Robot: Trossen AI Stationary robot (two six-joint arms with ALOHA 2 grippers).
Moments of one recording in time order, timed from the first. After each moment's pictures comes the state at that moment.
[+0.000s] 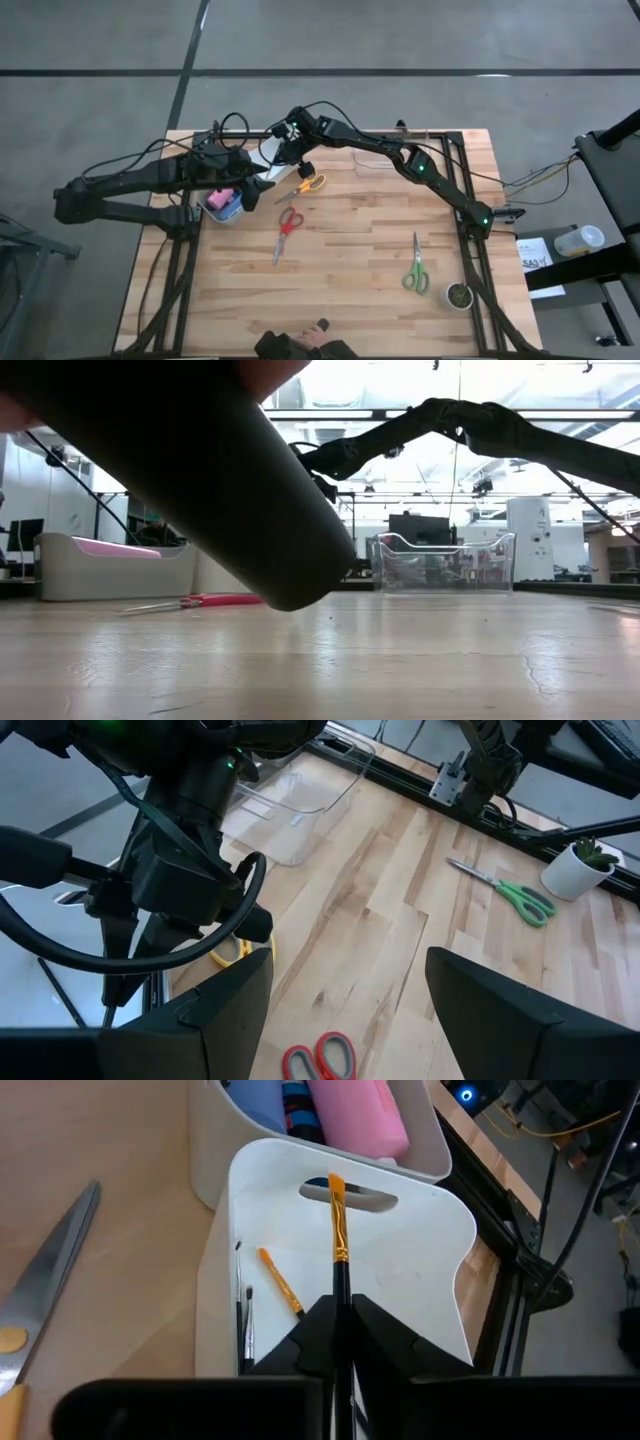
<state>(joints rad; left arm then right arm) 0.22 0.90 0.86 -0.49 -0.09 -0.29 -0.46 2.60 2.35 -0.47 -0.52 -1.08</state>
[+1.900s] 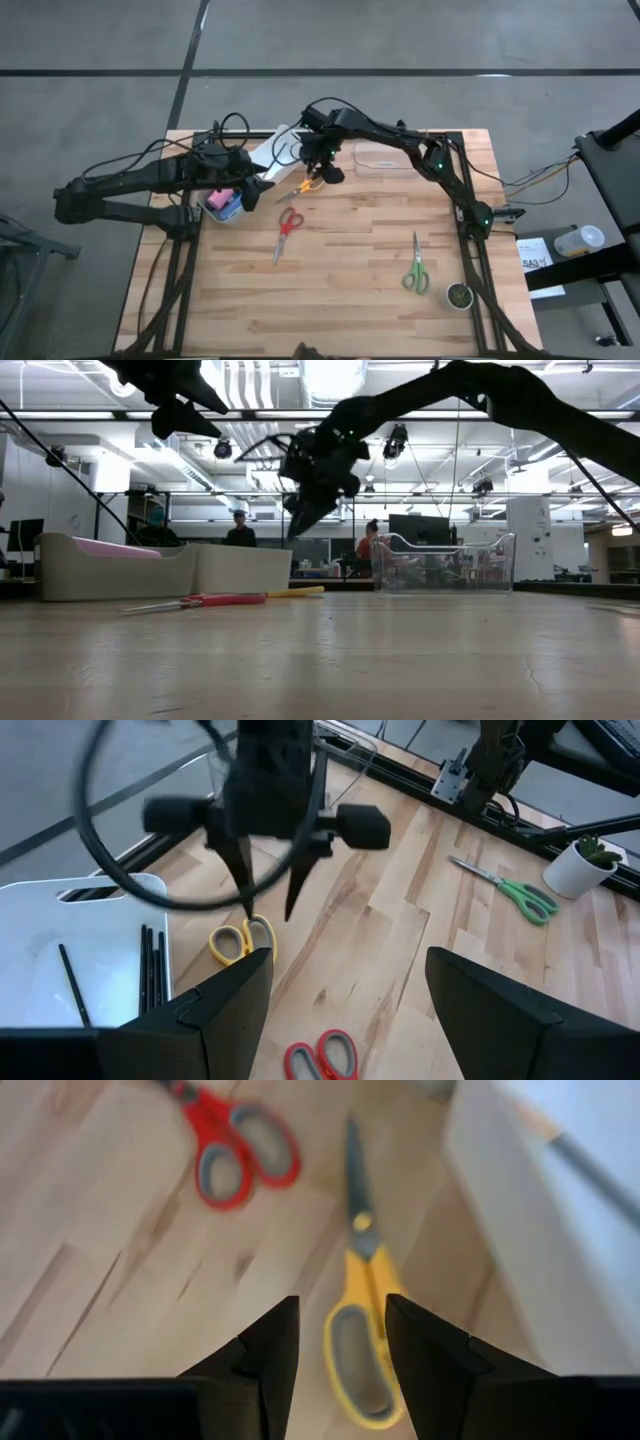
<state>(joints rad) 0.22 0.90 0.86 -0.50 -0.09 -0.29 -0.46 2.39 2.24 -1.09 -0.53 -0.80</state>
